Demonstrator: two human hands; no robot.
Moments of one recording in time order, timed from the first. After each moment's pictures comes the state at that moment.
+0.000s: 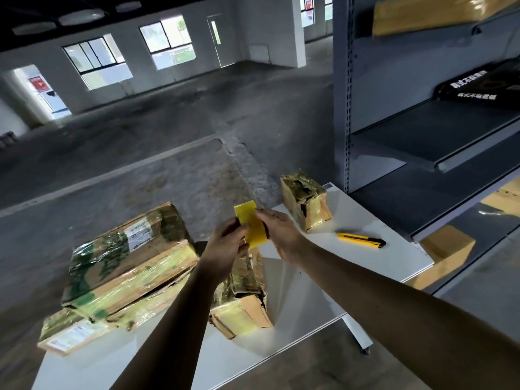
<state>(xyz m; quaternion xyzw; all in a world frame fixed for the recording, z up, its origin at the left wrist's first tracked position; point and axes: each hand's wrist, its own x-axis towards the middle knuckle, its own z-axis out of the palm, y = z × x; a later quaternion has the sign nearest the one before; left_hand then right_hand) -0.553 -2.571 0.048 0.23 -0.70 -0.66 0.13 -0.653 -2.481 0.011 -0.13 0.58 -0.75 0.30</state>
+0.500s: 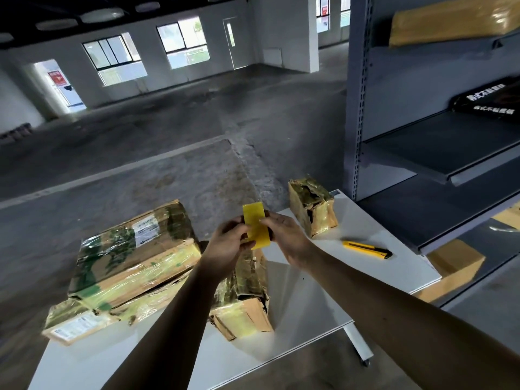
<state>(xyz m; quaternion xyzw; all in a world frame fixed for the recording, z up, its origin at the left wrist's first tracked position) -0.554 -2.575 0.055 0.24 -0.68 -0.68 0.14 -0.653 -2.475 0.011 -0.23 0.55 -0.74 0.31</state>
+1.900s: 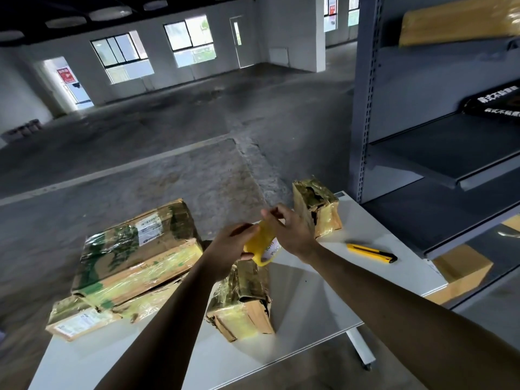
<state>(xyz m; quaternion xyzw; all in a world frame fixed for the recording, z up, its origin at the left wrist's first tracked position) -0.552 -2.584 0.056 0.23 -0.75 -0.62 0.07 -0.661 -2.463 0.027 -0.30 0.72 -0.61 0.13</state>
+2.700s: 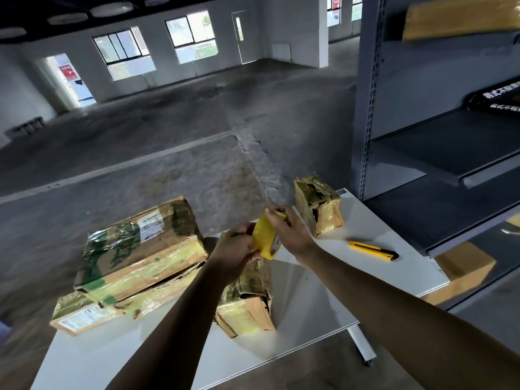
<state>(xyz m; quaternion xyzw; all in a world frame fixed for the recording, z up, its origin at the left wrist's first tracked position) -0.552 -2.568 0.049 0.28 -0.65 -0.70 0.07 -0.659 -2.468 0.011 -0.21 0.66 -0.69 0.20</state>
